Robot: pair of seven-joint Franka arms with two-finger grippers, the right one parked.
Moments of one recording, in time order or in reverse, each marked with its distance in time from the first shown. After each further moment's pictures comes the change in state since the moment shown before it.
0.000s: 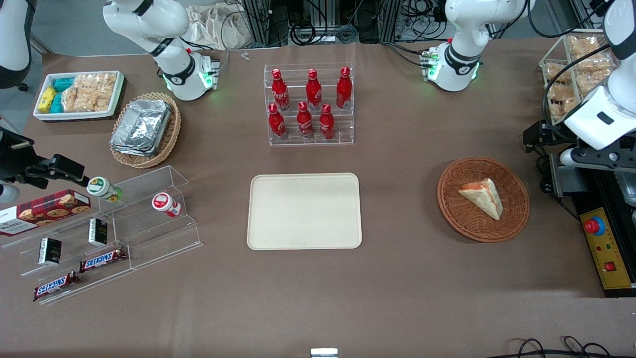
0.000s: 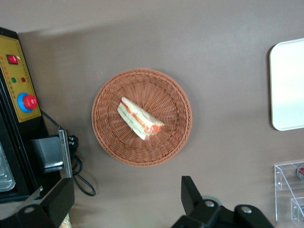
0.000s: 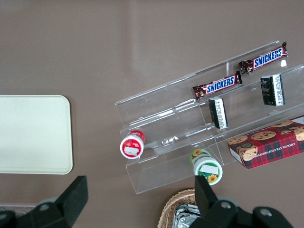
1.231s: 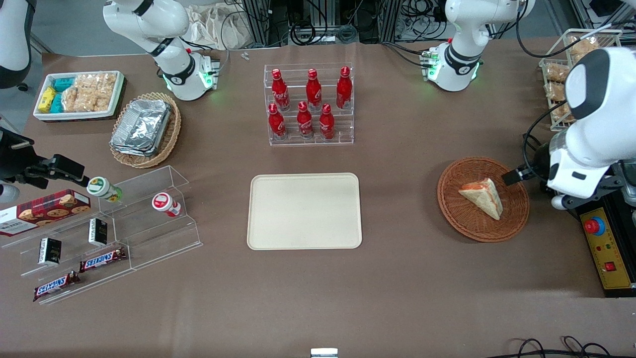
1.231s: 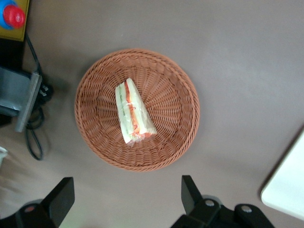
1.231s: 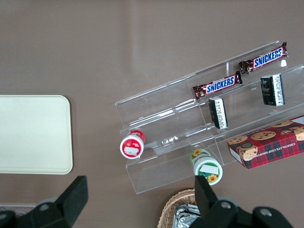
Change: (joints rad) arm 0.004 0.076 0.001 -0.215 0.000 0.198 -0.609
